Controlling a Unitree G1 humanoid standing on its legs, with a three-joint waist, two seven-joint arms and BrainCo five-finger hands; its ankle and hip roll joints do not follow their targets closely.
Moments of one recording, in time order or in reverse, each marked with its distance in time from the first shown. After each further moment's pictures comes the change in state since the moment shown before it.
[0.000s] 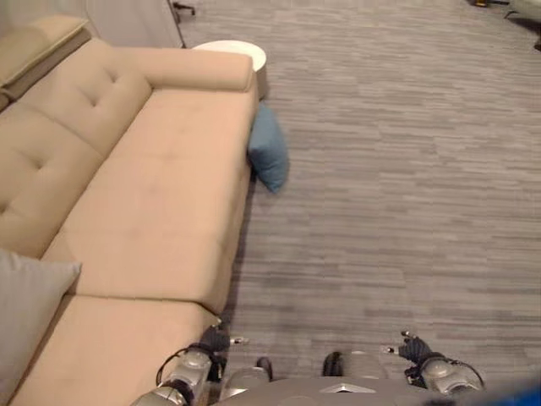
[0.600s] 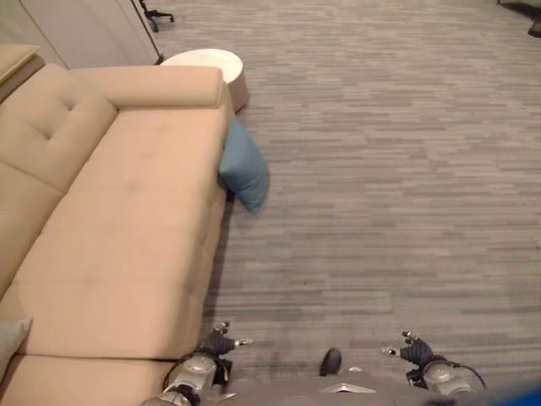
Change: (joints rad) left arm -0.006 -0.035 0.066 0.001 -0.028 -0.020 -0.003; right arm 0.022 0.001 0.008 -0.027 0.005 -0.005 -0.010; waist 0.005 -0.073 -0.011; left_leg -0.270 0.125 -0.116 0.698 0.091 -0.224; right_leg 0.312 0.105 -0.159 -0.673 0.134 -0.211
